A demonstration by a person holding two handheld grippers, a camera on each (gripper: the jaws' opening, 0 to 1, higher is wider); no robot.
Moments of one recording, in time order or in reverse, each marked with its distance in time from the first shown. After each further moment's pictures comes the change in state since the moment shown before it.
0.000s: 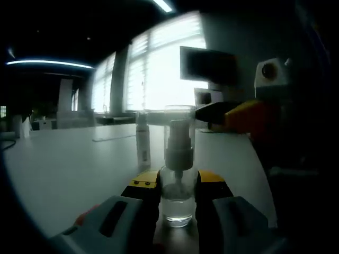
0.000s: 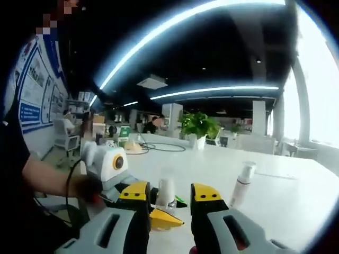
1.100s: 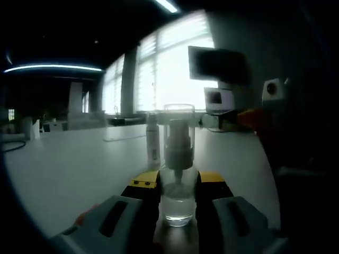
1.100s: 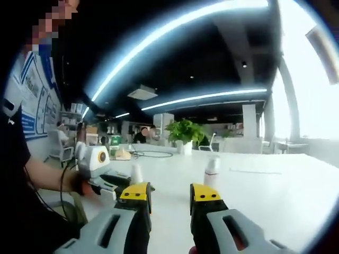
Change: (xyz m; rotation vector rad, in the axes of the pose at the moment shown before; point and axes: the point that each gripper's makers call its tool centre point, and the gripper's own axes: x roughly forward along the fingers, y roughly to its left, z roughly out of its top) left arm -0.008 0.007 0.000 0.017 0.000 0.093; right arm -0.056 -0.055 -0.014 0.057 -0.084 -0.070
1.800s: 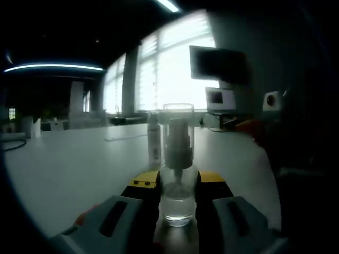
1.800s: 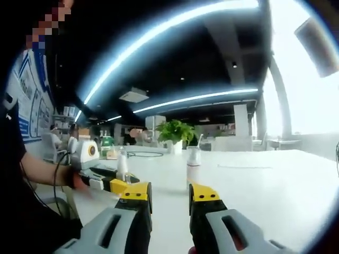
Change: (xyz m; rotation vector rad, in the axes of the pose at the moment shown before) left arm 0.000 0.001 0.000 -0.002 0.004 0.008; right arm -0.016 -0.030 -0.017 0.022 -0.017 -0.058
